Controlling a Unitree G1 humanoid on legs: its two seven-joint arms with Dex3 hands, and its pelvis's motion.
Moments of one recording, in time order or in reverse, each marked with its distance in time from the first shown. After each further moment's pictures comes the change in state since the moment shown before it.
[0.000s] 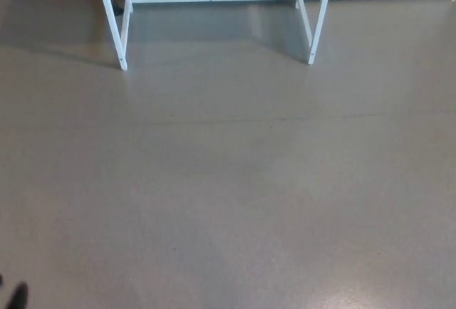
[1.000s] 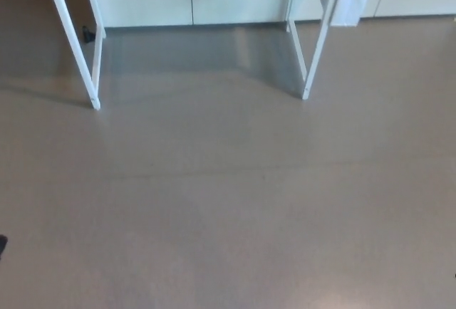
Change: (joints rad) left_arm -0.162 0.071 0.284 0.170 -0.261 0.073 -0.220; right_arm -0.073 0.006 -0.247 0.028 0.290 0.070 0.191
